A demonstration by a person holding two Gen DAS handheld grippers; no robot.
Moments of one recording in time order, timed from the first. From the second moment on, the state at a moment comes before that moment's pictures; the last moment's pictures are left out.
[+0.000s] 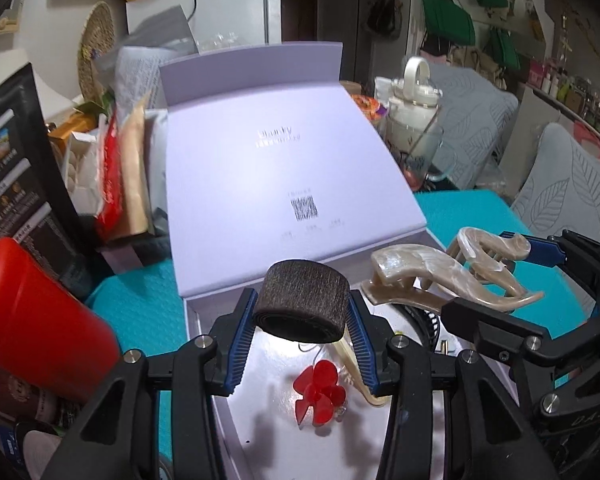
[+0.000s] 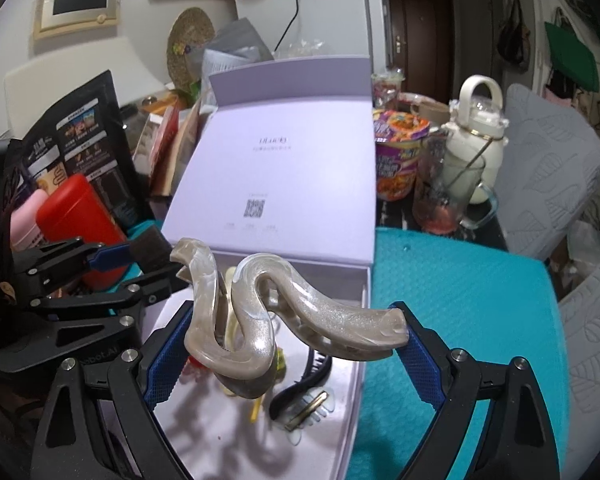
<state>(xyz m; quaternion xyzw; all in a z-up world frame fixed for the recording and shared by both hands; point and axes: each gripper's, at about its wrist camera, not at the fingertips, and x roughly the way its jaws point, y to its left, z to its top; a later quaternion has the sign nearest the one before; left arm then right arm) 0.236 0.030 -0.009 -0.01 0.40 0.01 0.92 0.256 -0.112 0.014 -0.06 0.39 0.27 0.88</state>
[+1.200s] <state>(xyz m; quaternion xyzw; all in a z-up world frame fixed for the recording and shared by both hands) 0.260 0.037 -0.063 -0.03 0.50 0.00 0.87 0.268 -0.096 -0.022 -0.08 0.45 0.28 0.84</state>
